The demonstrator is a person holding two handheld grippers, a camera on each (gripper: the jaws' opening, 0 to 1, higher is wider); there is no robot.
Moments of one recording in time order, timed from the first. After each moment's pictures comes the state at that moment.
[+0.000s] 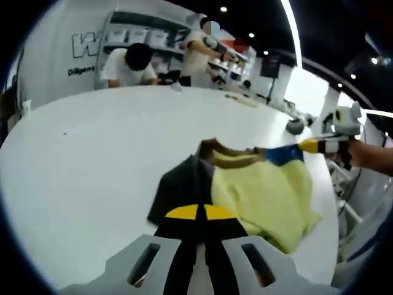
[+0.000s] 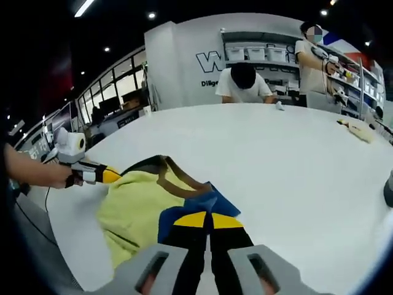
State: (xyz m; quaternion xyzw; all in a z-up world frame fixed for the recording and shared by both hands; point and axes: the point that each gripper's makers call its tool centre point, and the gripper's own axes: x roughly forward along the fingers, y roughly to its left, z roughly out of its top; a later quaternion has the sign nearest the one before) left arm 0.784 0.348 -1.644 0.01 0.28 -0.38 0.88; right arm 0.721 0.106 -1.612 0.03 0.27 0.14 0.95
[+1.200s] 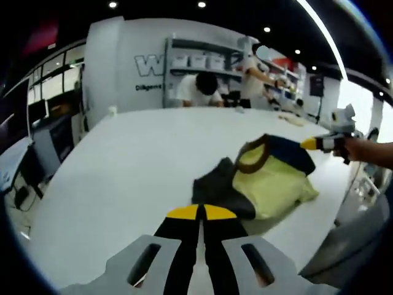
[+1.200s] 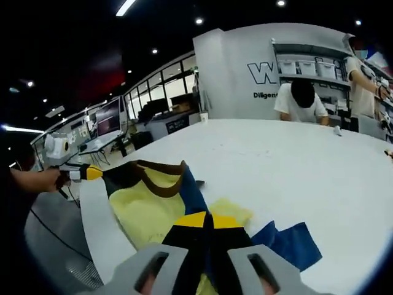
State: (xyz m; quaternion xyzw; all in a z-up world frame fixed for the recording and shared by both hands) left arm 0.638 0.558 -1.581 0.01 0.26 -0.17 0.95; right arm 0.710 0.268 -1.580 0.01 0.24 0.32 0.92
